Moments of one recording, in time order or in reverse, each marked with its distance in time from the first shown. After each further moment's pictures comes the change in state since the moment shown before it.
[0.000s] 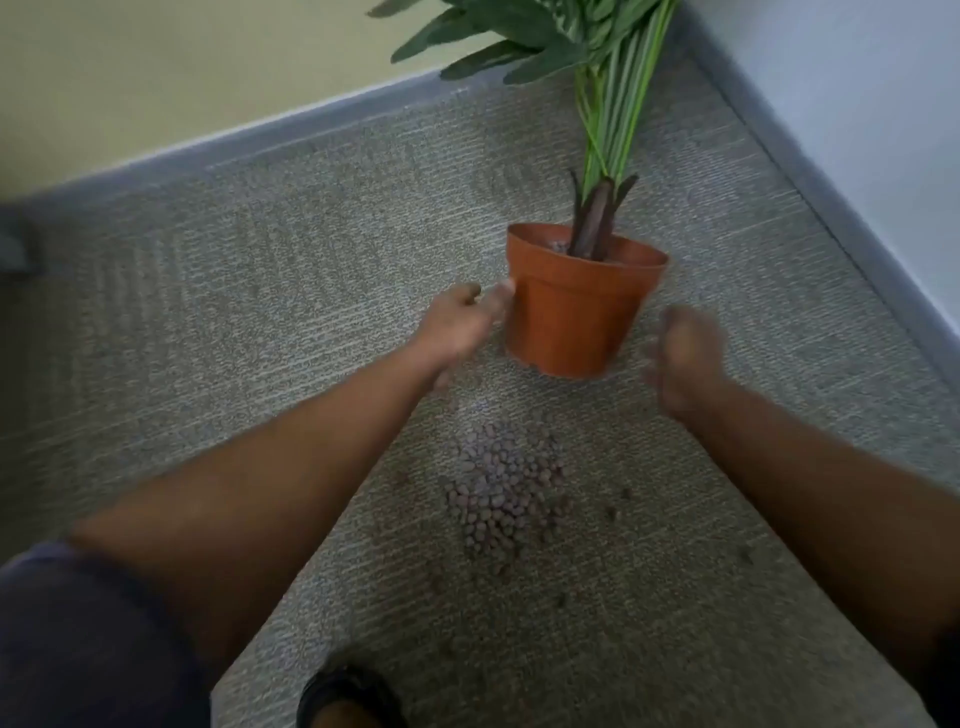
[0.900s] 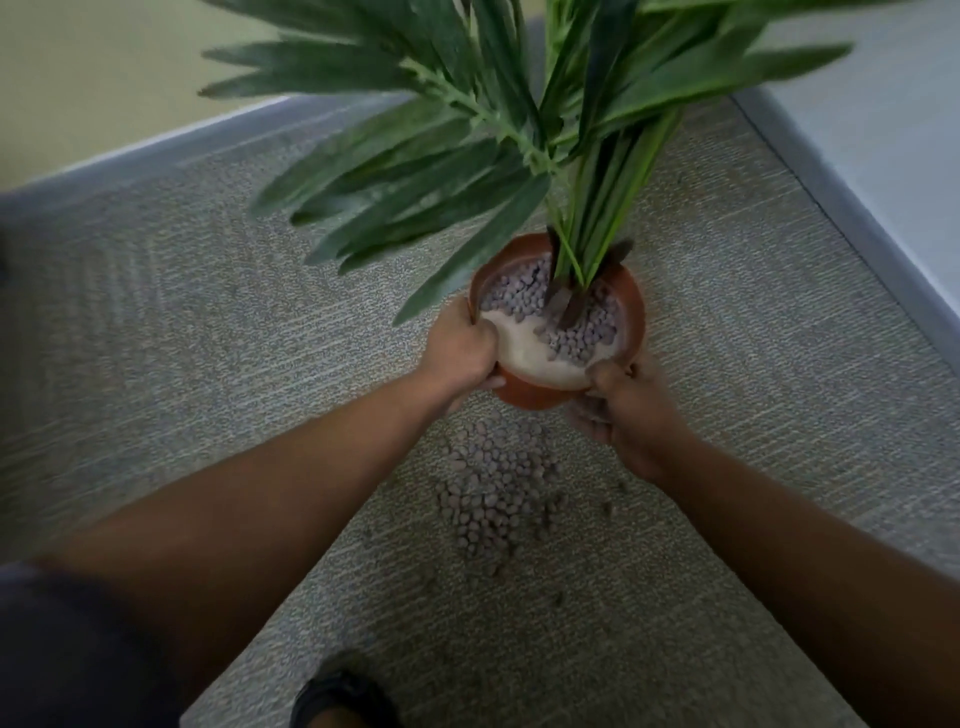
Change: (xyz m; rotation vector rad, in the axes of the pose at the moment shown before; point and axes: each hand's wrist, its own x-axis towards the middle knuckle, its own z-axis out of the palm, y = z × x) left_hand -0.007 -0.013 0.034 -0.096 0.040 -0.026; right_hand -0.041 0.059 0.008 0.203 -0.331 0.121
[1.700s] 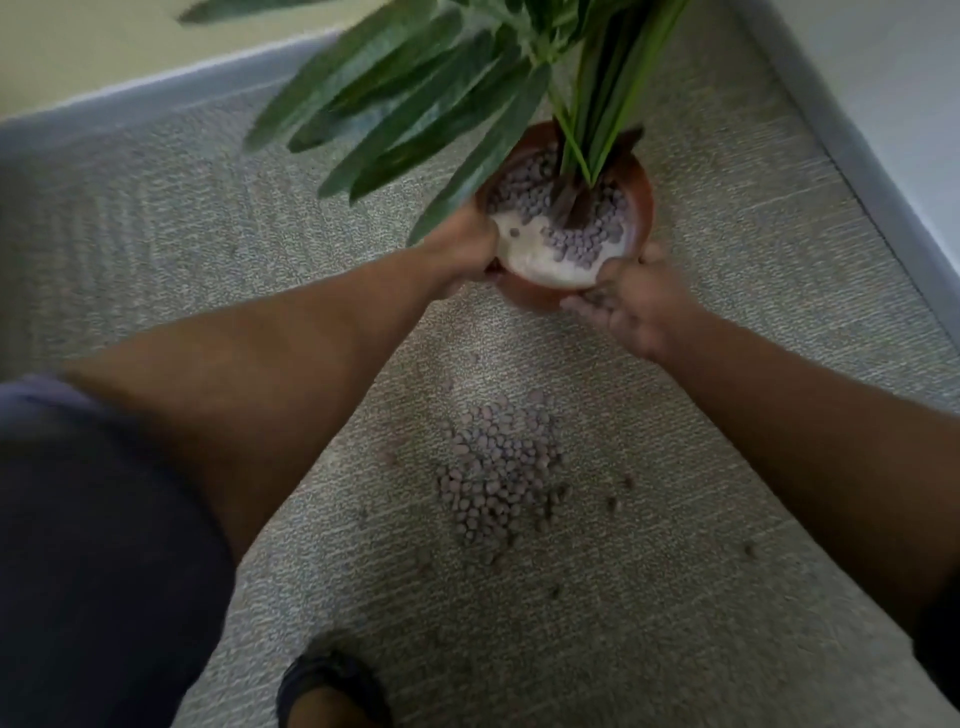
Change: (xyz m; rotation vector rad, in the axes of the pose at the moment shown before) left_hand 0.065 0.049 -0.024 0.106 -0.015 0.112; right_hand 0.071 -0.076 0.037 0.124 -0.040 -0.010
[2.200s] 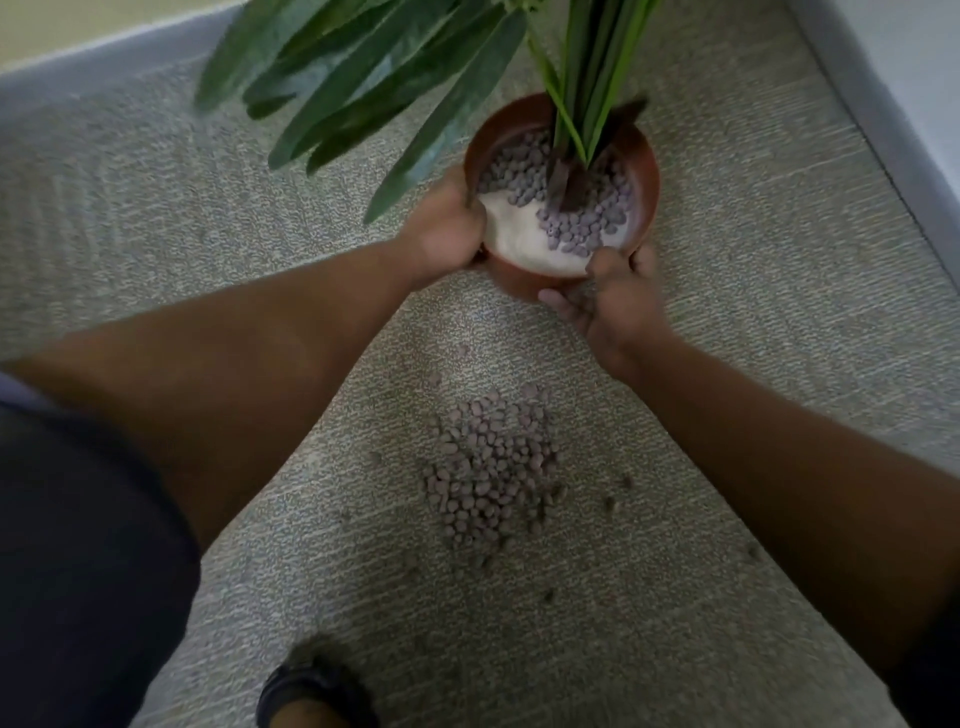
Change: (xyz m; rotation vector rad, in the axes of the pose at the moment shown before) left_hand 0.034 -0.027 -0.002 0.196 -0.010 0.239; right_hand 0.012 0.039 0.000 0.147 0.009 -0.107
